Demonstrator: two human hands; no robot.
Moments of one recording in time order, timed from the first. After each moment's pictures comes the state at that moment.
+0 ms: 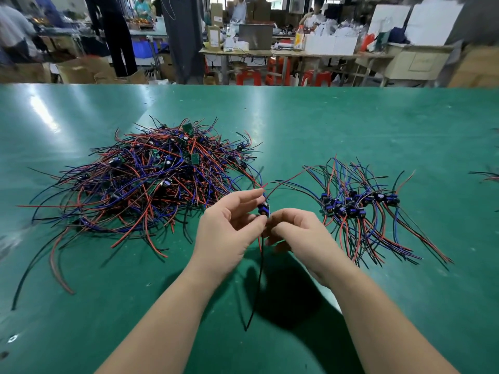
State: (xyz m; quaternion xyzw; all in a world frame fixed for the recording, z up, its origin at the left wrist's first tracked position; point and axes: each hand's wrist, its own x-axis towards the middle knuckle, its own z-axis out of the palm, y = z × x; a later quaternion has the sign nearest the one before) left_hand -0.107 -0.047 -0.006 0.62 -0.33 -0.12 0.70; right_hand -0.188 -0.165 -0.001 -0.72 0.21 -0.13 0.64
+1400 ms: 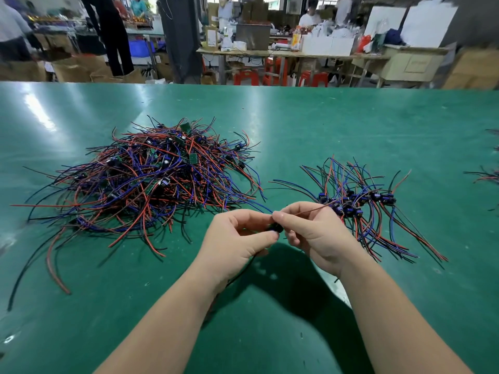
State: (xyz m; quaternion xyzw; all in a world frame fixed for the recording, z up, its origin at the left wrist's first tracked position) left_hand -0.121 -0.049 -0.001 0.63 -0.25 -0.27 0.69; right_hand -0.193 -0.184 0.002 -0.60 0.20 -0.15 0.76
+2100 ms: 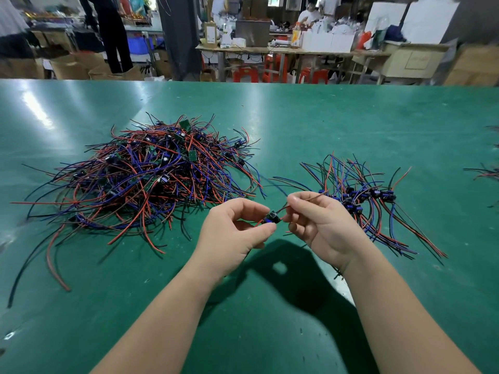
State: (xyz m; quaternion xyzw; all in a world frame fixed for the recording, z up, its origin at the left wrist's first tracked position) left_hand -0.114 -0.049 -0.006 0.66 -0.27 -0.20 0.67; right_hand -0.194 -0.193 0.005 -0.50 0.20 -0.18 0.82
